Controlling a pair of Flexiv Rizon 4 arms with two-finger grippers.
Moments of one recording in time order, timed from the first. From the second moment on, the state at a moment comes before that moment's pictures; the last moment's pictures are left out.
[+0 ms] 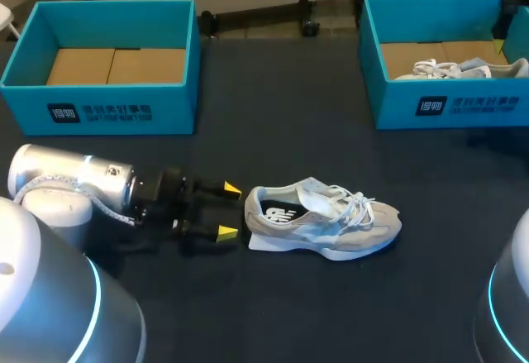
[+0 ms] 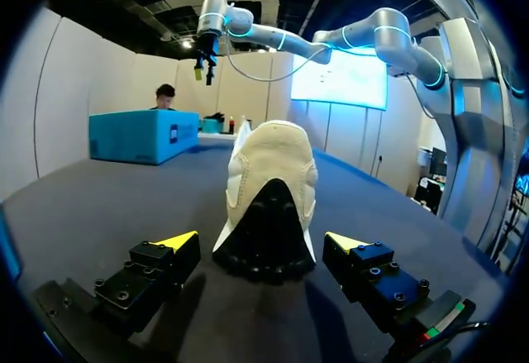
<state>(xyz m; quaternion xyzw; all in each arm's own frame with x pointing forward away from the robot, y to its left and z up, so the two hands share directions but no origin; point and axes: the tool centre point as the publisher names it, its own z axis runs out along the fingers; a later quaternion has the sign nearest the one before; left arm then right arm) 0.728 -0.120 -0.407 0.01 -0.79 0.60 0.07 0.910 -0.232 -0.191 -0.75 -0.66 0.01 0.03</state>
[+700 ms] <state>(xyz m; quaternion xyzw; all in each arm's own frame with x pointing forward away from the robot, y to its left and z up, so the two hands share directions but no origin) 0.723 -0.144 -0.407 -0.01 -0.79 0.61 0.08 0.910 -0.232 -0.191 -0.75 -0.66 0.01 0.03</state>
